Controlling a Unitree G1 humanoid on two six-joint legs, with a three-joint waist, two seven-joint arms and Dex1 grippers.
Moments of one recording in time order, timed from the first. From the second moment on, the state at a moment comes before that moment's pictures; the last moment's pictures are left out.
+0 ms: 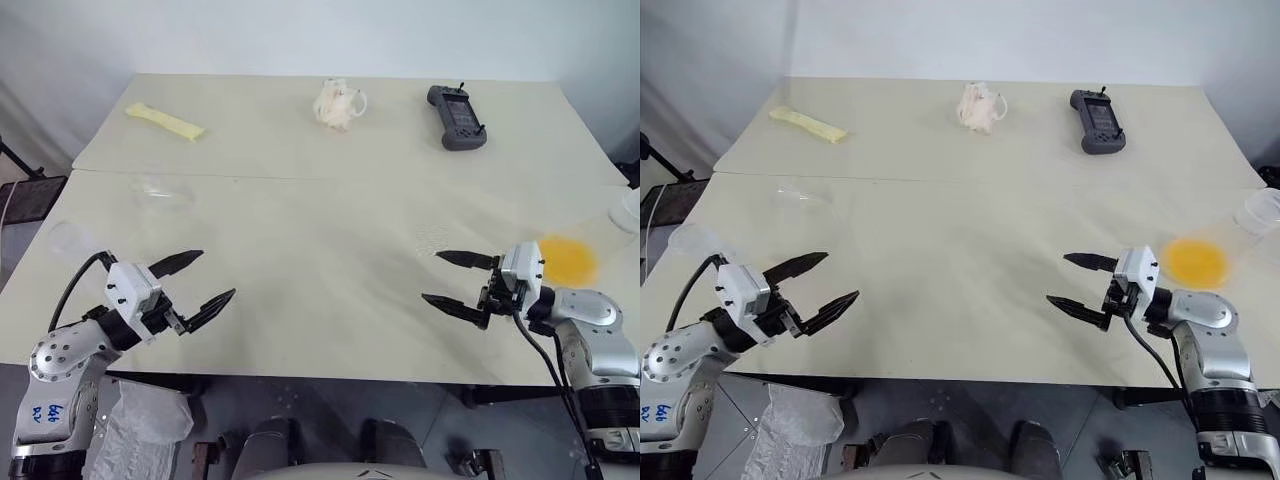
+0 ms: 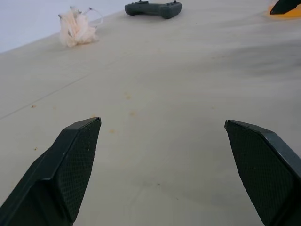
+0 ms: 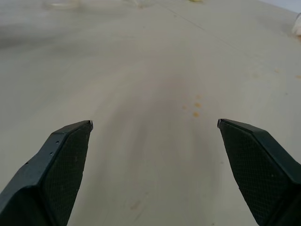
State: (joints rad) left arm 0.04 0.62 0.31 -0.23 -0.44 0.04 -0.79; right arm -0.27 -0.69 -0.13 0.23 0.46 -0.08 1.24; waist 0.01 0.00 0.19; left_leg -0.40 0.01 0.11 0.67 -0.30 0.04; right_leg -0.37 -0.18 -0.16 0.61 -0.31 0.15
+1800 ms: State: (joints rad) left arm -0.02 0.50 0.59 -0.26 -0.57 0.32 -0.27; right arm -0.42 -0.42 -0.01 0.04 0.49 0.12 1.07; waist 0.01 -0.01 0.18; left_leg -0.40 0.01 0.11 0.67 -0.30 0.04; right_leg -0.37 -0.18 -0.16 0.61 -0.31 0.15
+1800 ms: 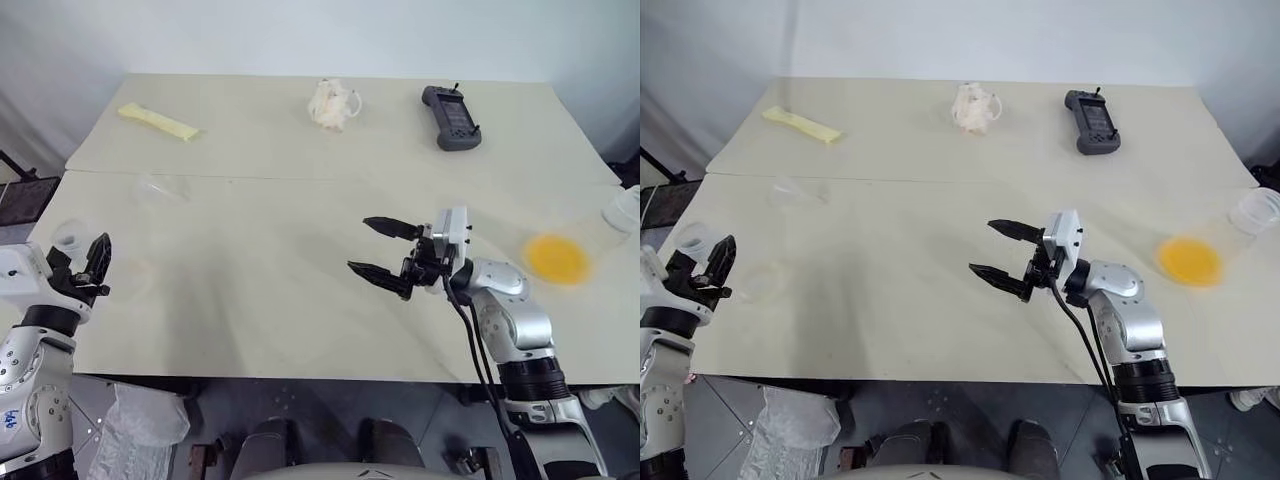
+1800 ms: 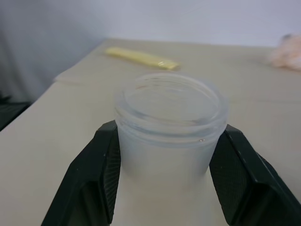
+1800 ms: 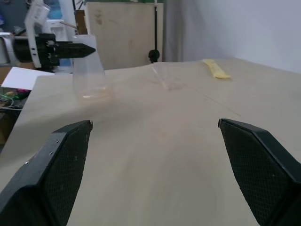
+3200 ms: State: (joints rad) left arm -0.83 0.18 -0.11 0.54 -0.27 -0.02 -0.92; right arm 0.08 -0.55 -0.24 -0.45 0.55 0.20 0.73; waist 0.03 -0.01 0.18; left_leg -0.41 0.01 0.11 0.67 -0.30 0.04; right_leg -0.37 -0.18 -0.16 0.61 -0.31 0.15
